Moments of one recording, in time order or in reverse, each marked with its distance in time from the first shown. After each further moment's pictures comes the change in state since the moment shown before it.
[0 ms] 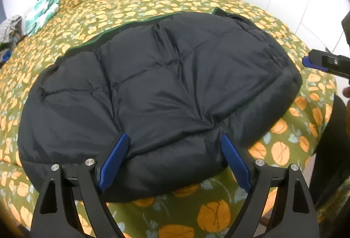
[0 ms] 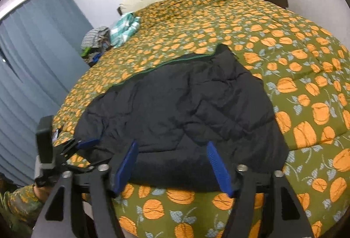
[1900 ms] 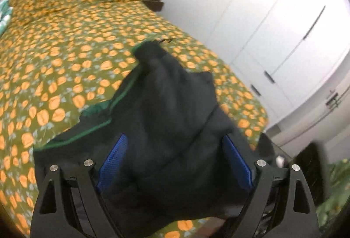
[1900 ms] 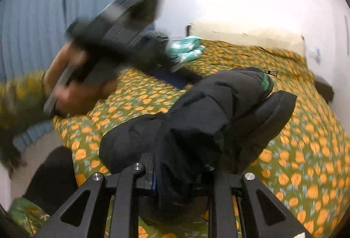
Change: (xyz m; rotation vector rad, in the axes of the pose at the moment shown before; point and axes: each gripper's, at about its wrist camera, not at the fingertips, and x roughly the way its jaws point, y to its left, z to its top) left arm -0.102 0.057 0.178 0.059 -0.001 -0.480; right arm 0.025 0.193 0.038 -0.579 -0.200 0.127
